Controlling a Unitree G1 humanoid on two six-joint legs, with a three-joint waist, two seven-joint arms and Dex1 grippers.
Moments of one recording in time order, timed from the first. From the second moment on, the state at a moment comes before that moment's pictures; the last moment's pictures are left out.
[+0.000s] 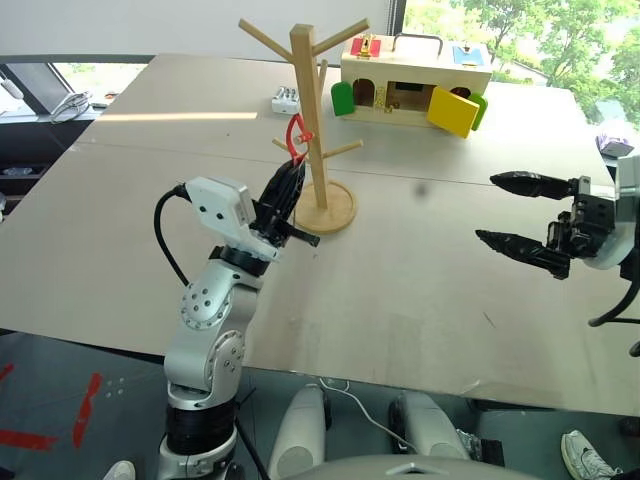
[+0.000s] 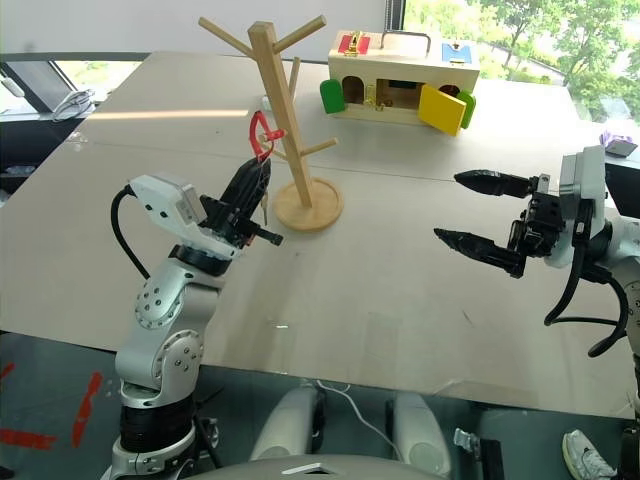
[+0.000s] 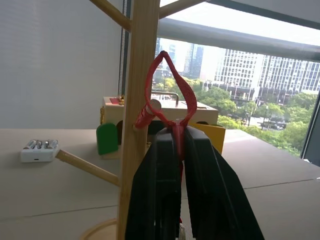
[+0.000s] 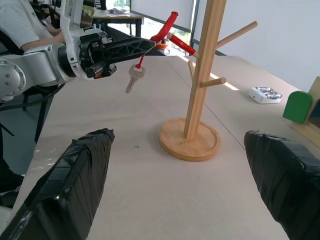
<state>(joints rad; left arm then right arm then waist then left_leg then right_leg) -0.19 0.20 0.07 -0.55 -0.40 0.28 -0.28 -0.28 -0.84 -0.29 -0.30 0.80 0.42 1.11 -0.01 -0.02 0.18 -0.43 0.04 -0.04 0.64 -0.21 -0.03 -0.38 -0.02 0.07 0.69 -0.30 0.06</state>
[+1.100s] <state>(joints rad) -0.23 0.19 0.08 -0.36 -0.34 0.25 -0.25 -0.24 -0.73 -0.29 -0.29 0.72 0.36 1.01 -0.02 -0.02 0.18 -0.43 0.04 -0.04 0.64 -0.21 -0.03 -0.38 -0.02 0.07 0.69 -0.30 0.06</state>
